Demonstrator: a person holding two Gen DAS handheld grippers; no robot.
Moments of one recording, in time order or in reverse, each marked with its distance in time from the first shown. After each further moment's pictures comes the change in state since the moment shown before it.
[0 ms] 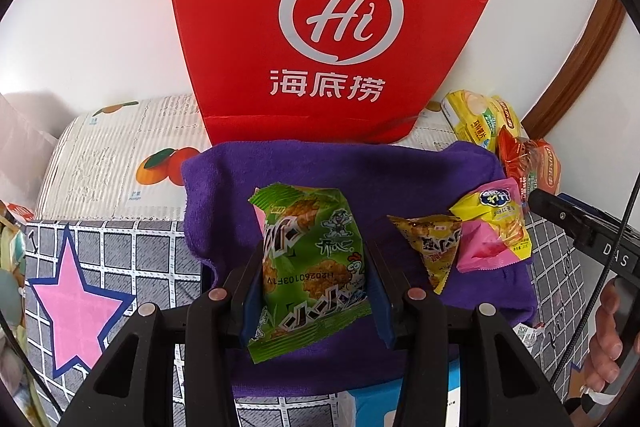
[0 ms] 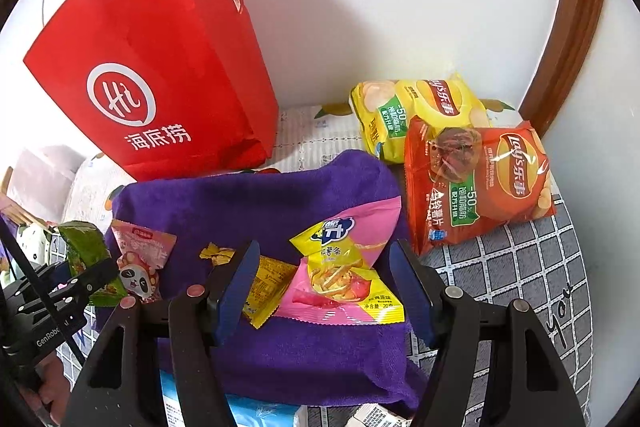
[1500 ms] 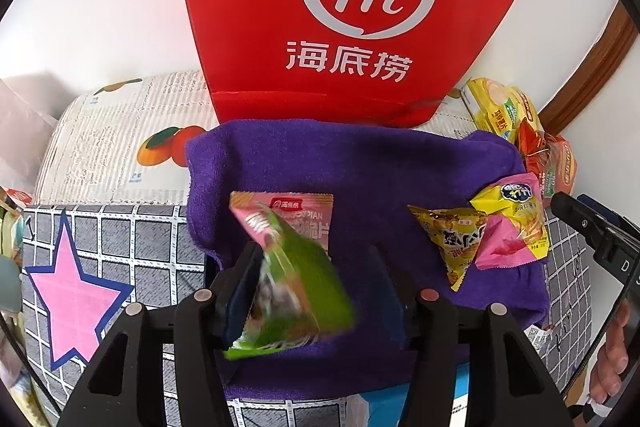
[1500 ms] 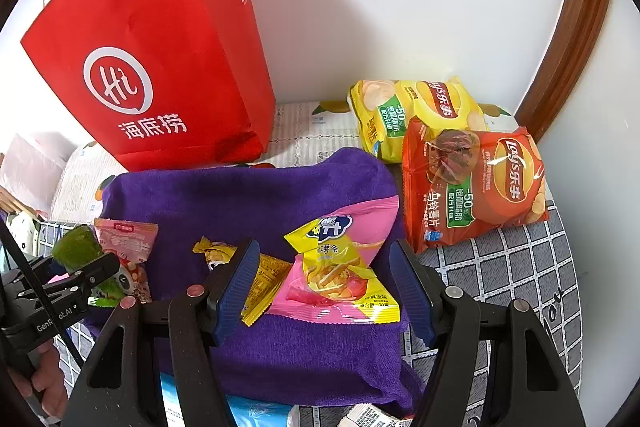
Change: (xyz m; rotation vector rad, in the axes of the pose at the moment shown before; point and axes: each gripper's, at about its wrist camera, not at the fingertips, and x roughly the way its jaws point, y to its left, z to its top) left arm 0.022 0.007 0.001 -0.026 0.071 0.022; right arm 0.004 0.006 -0.001 -0.037 0.006 -0.042
